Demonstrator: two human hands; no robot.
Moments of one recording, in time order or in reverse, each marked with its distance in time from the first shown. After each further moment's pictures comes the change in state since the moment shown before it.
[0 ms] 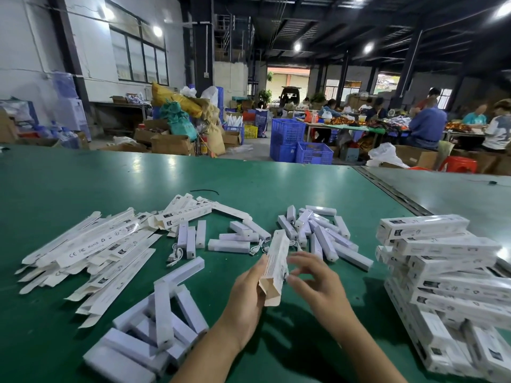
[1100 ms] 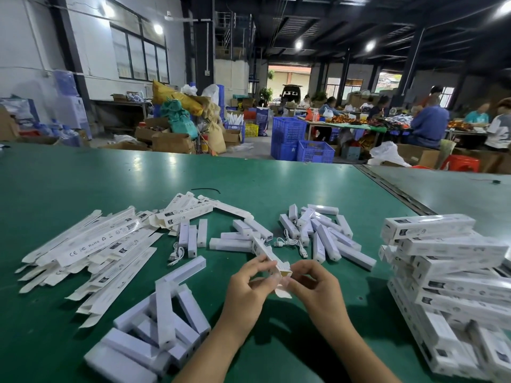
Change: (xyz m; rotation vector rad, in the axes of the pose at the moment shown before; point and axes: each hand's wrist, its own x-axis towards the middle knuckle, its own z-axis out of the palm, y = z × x) left_hand 0.010 -0.017 -0.023 0.421 0.191 0.283; right_hand 0.000 0.009 0.017 0.216 0.073 0.129
